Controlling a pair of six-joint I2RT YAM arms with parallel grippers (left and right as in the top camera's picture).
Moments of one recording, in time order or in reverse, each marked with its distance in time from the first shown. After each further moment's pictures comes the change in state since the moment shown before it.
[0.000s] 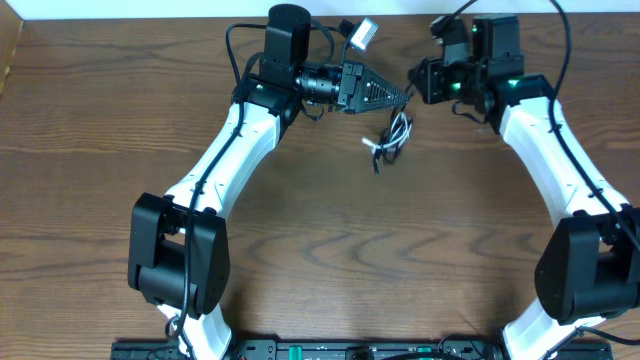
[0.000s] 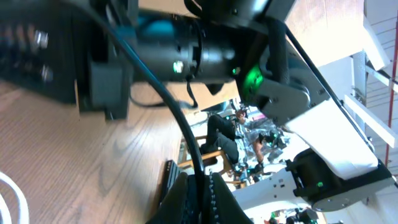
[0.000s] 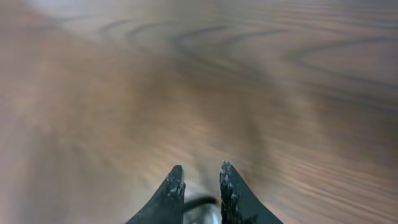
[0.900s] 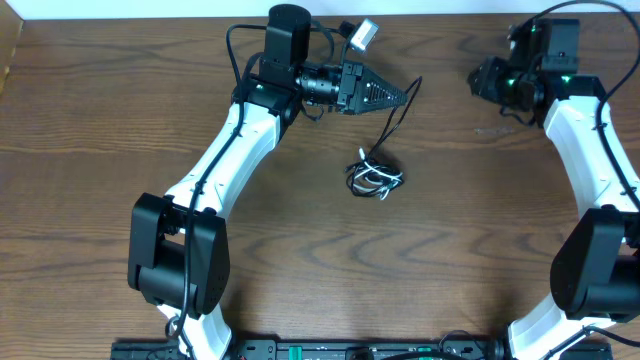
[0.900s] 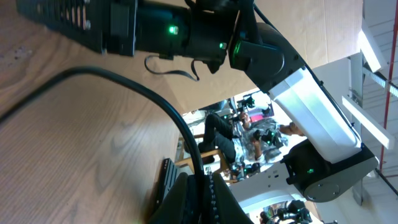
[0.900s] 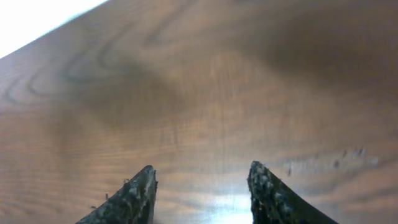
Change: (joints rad) left arm 0.002 0.000 0.000 -0.011 0.005 -0.008; right arm -0.172 0.000 -0.001 -0.161 0.134 0.222
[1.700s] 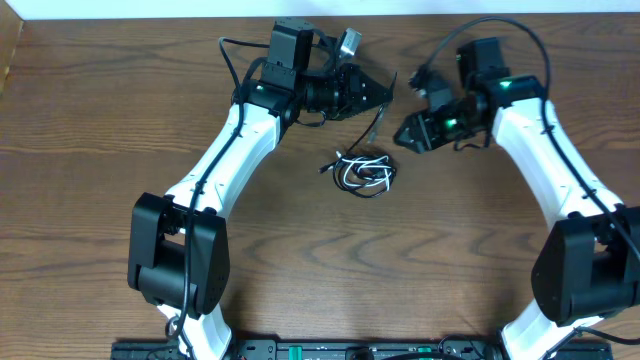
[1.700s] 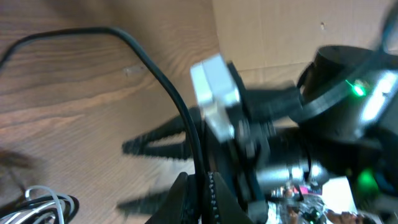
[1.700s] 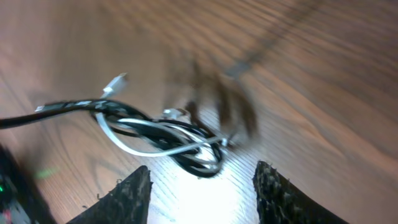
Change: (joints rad) left arm 0.001 0.000 -0.008 -0.232 -0.398 0.003; right arm 0.248 0.000 0.000 -0.289 -0.277 -0.533
